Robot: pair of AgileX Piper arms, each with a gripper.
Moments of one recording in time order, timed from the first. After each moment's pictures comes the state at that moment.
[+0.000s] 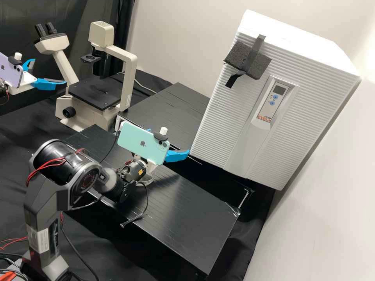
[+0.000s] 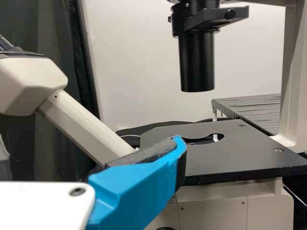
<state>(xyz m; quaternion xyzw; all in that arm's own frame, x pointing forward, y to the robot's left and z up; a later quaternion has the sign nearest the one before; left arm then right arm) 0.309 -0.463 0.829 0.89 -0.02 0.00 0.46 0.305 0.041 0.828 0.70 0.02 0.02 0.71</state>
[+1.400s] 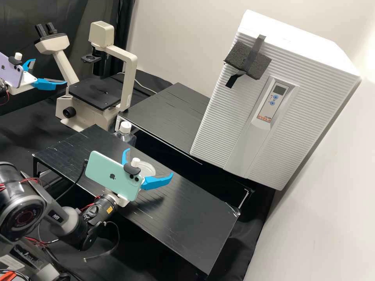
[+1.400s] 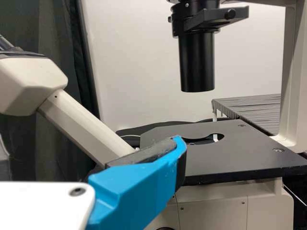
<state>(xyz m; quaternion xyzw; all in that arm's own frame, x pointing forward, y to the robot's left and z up) 0.309 -0.463 0.829 0.89 -0.02 0.00 0.46 0.173 0.016 0.822 0.70 0.02 0.06 0.71</state>
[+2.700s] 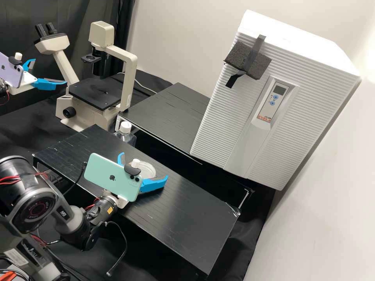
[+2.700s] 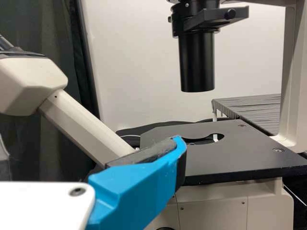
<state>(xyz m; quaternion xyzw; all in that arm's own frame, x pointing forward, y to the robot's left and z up) 0.309 -0.463 0.829 0.89 -0.02 0.00 0.46 0.177 0.010 0.811 0.71 0.05 0.02 0.71</state>
